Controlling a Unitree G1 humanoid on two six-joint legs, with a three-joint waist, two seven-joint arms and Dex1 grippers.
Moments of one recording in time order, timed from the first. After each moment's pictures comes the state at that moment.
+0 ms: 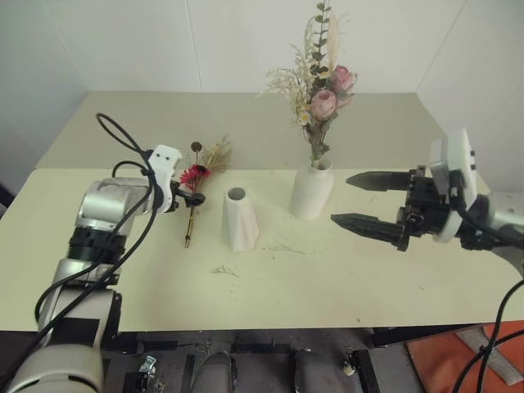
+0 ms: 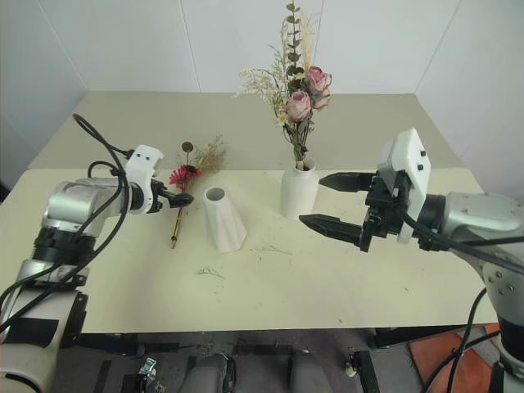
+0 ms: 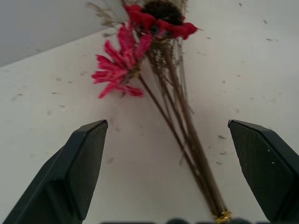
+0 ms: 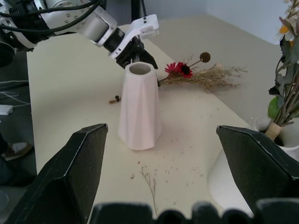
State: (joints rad) left arm -0.91 0.62 -0.12 0.40 -0.27 1.01 -0.56; right arm -0.37 -0.96 -0.29 -0.56 0.93 0.83 0.78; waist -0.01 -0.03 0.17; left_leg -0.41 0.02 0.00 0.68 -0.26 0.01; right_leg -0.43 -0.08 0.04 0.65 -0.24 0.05
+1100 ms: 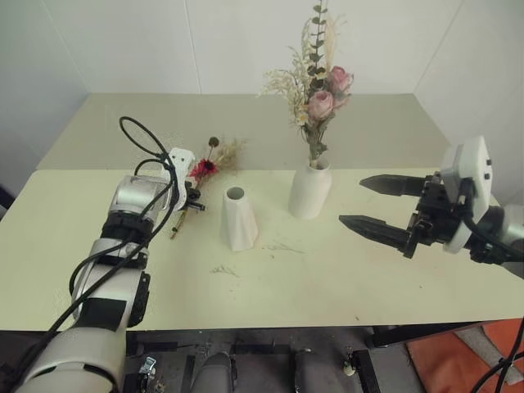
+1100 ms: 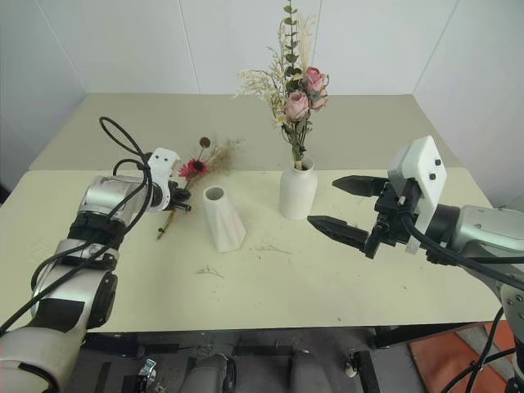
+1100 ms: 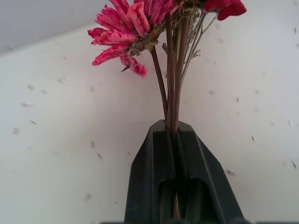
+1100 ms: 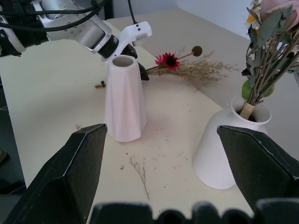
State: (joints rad) left arm -0.99 0.49 -0.03 0.65 -0.11 0.79 -0.46; right arm -0.30 -0.98 -0.37 -0.64 0.98 0.86 0.67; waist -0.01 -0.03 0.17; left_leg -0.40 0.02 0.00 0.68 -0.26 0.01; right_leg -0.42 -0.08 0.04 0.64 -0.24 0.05
